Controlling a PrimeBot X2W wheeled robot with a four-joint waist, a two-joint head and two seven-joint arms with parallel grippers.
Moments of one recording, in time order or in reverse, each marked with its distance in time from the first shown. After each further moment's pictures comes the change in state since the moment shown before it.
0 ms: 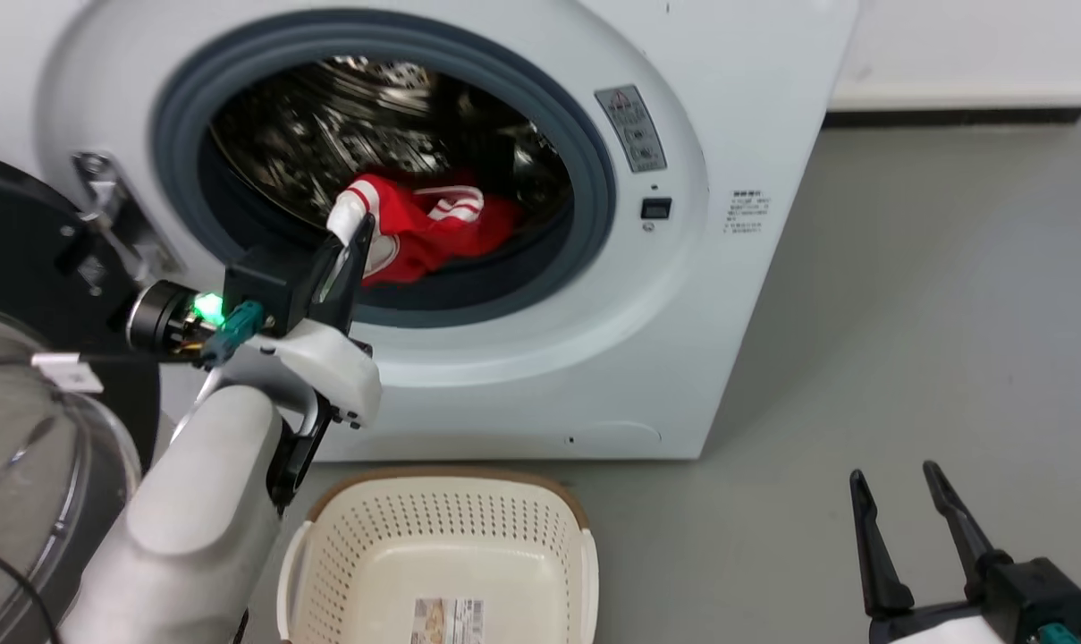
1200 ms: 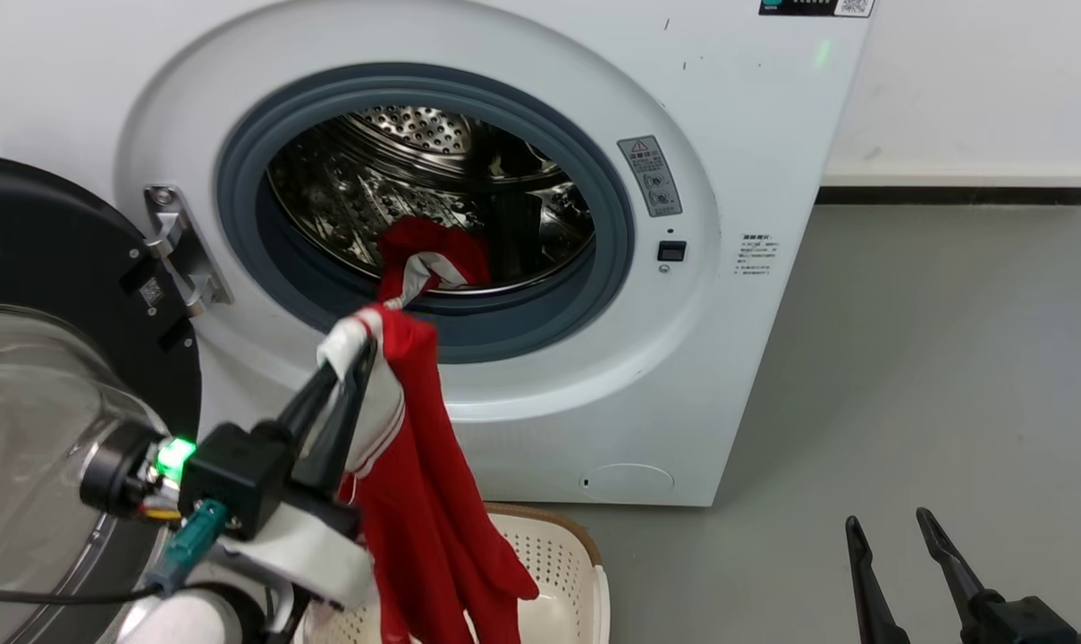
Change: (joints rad) left arm 0.476 0.244 0.024 -0.867 0.002 0.220 0.247; right arm 0.074 0.000 0.008 0.014 0.007 0.000 0.000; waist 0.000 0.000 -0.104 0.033
